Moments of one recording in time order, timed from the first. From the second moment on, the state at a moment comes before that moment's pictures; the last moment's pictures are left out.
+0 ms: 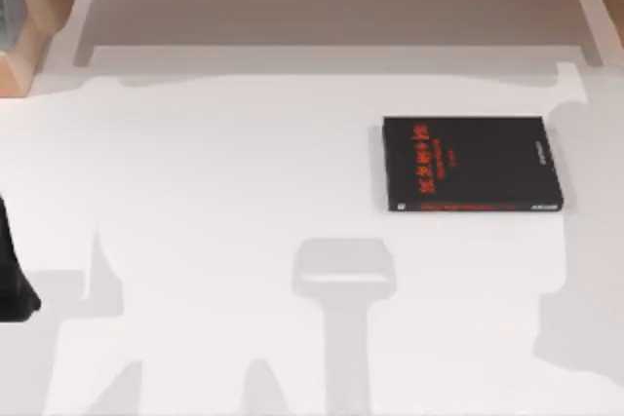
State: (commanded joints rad) left arm 0.00 0.00 0.00 0.00 0.00 0.00; right arm -0.38 3.10 3.36 -1.76 -0.04 -0.61
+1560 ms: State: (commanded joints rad) left arm 0.00 0.00 0.00 0.00 0.00 0.00; right arm -0.38 2.66 2.87 -1.65 0.03 -0.07
